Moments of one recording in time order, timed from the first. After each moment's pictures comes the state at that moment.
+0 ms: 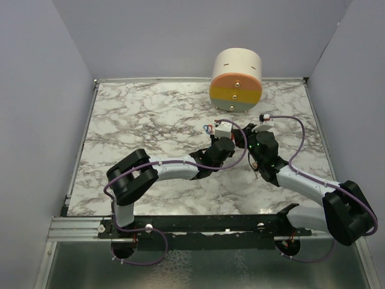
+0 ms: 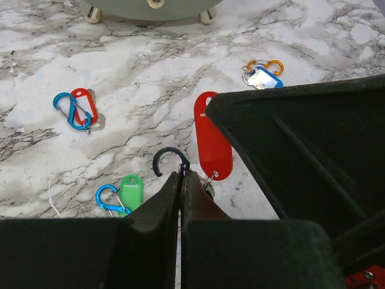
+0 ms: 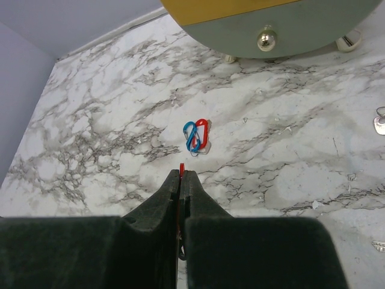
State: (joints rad) left arm -1.07 1.84 1.10 0.32 -0.62 -0.46; right arm 0.52 1.22 0.49 0.54 0.22 0.56
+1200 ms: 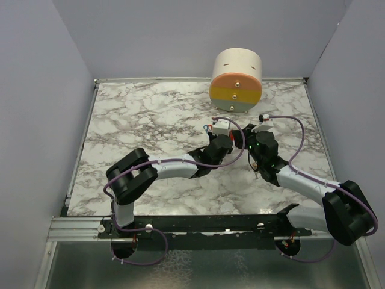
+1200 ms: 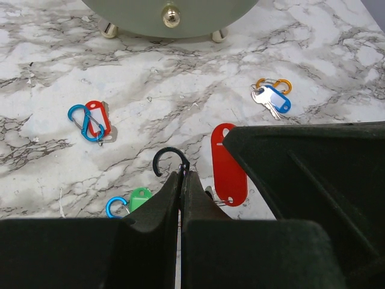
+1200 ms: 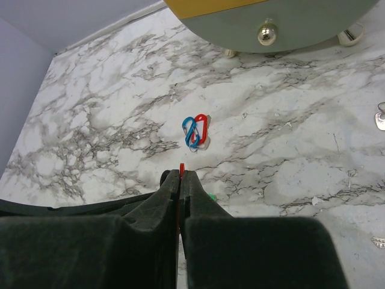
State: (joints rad) left arm -1.05 1.83 1.10 0.35 -0.64 -0.46; right arm 0.52 1.22 0.49 0.53 0.21 0.56
